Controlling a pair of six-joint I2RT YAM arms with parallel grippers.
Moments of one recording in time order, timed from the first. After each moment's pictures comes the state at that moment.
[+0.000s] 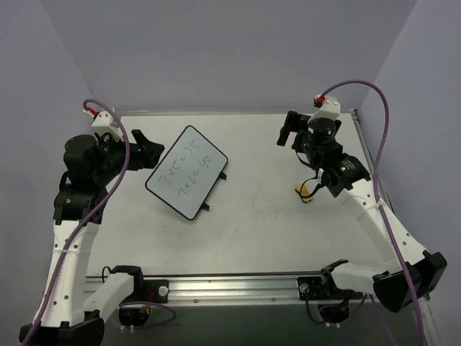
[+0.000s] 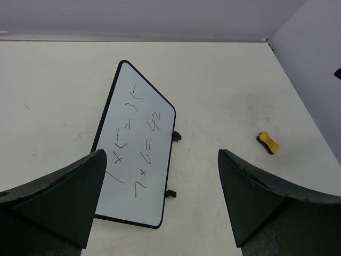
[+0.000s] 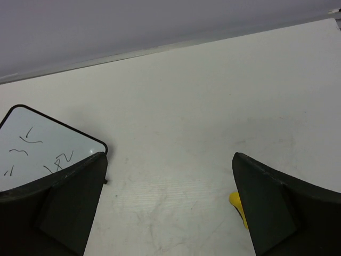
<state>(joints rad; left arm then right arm) -0.08 0.94 1.22 -0.50 0.32 -0.30 0.43 1.21 1.24 -0.37 0.38 0.37</state>
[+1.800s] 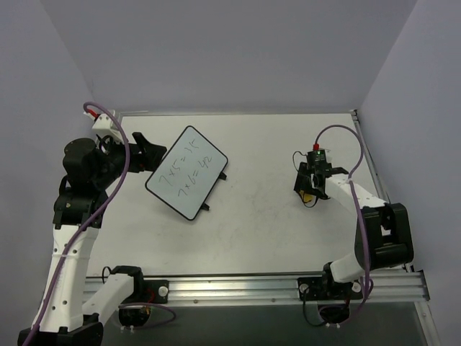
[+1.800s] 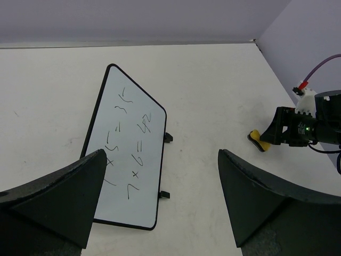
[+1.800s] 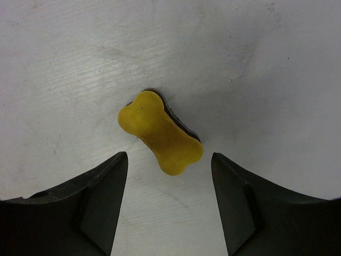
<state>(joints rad) -0.10 0.91 1.21 -0.48 0.34 -0.31 0.15 1.49 0.85 -0.40 0.20 0.38</state>
